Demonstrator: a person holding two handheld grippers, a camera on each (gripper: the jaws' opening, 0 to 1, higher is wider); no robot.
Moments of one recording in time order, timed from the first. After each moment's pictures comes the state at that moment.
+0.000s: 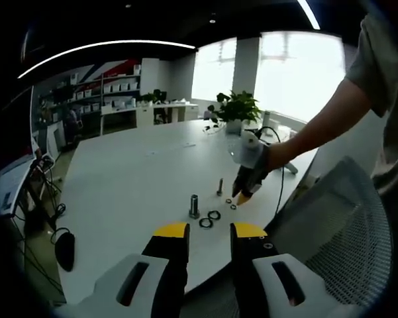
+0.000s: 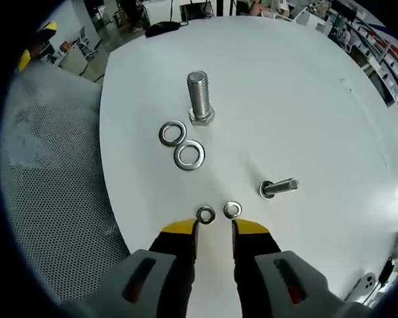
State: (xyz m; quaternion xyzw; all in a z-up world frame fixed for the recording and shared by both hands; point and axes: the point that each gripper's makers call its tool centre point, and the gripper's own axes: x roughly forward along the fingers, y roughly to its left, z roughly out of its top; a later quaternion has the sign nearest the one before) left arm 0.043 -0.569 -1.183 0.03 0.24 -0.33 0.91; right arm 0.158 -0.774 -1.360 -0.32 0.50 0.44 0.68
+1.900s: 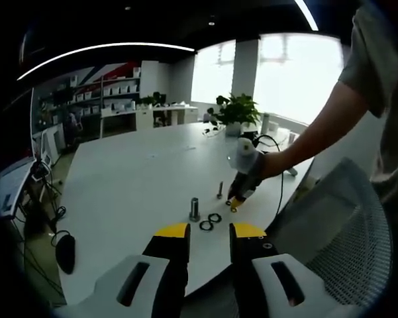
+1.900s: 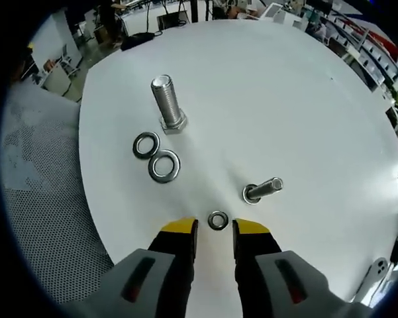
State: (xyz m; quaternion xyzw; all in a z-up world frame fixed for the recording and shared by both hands) left arm 0.044 -0.568 -1.178 0.03 0.23 -0.34 0.91; right arm 0.179 -0.774 -1.371 -0.28 0.49 0.39 0.73
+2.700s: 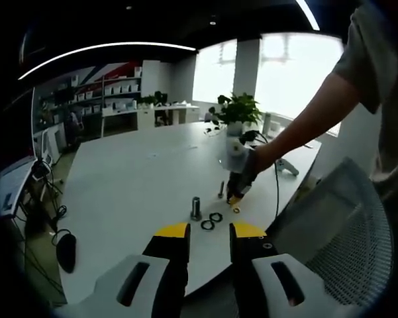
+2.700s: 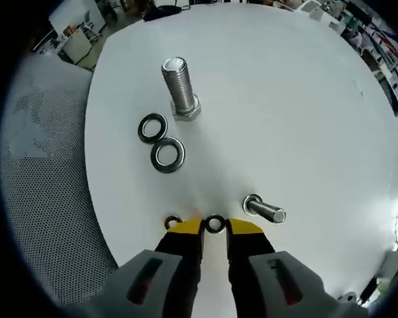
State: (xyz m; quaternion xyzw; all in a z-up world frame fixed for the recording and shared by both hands) left arm 0.045 -0.567 -1.179 0.03 0.23 -0.33 0.92; right arm 0.181 -0.773 -1.374 -0.39 0.51 0.45 0.62
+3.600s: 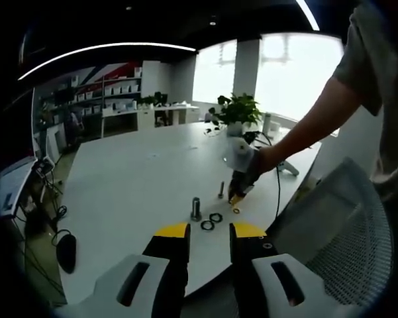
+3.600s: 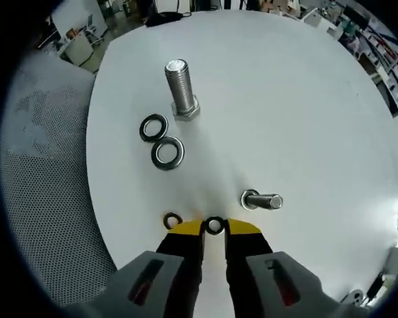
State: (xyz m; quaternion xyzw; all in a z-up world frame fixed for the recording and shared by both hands) left arm 0.045 -0.567 -1.179 0.03 0.23 -0.33 0.91; right arm 0.181 -0.781 -1.372 -0.35 0.50 0.44 0.66
